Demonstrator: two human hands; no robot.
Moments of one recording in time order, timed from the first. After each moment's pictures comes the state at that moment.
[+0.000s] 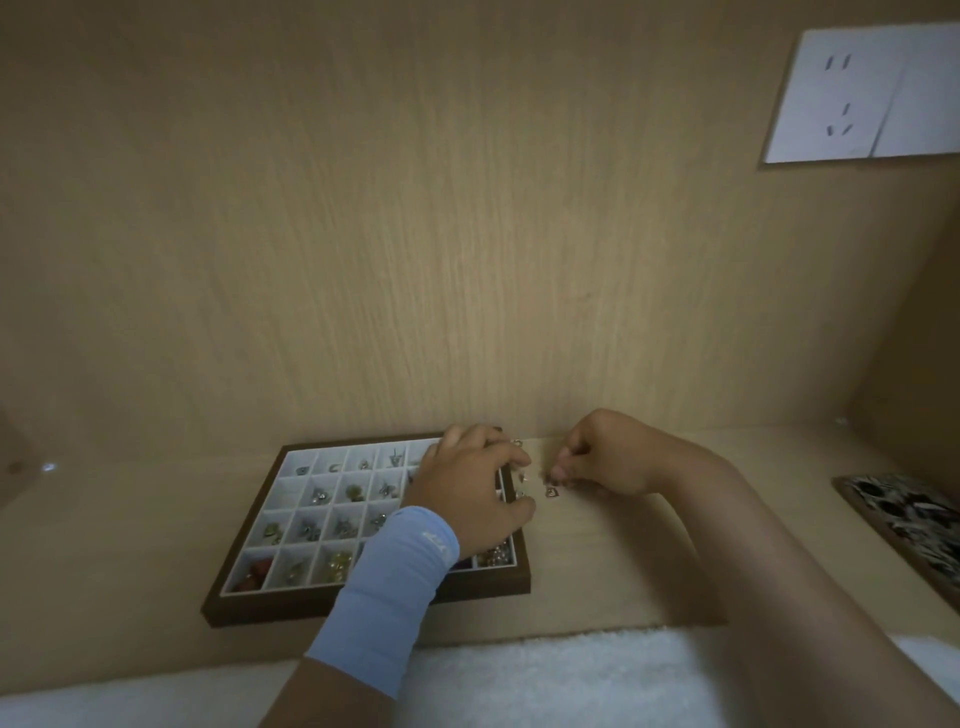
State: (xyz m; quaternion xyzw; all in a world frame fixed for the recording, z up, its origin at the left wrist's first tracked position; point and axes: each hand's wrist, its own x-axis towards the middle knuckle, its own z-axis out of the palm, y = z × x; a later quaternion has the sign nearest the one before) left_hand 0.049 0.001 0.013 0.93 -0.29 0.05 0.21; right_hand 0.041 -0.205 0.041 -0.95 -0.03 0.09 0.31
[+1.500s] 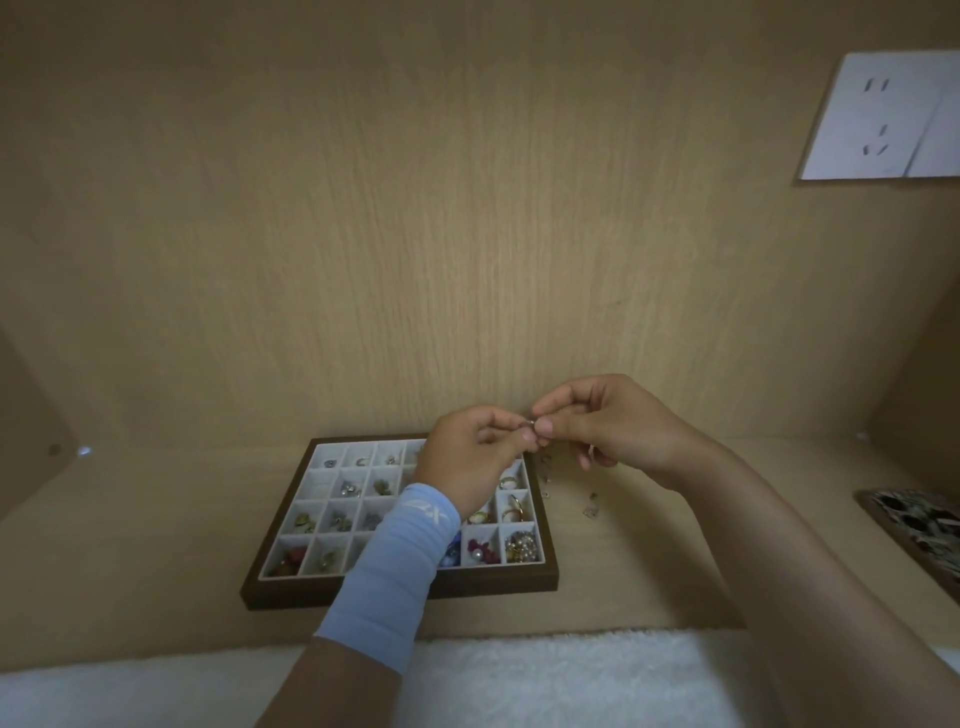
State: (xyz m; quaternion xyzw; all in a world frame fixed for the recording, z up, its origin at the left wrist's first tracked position) left_hand 0.045 0.015 0.041 0.78 -0.16 -0.02 0.60; right_hand 0.028 -0.171 0.073 -0.82 -0.08 0.02 0.57
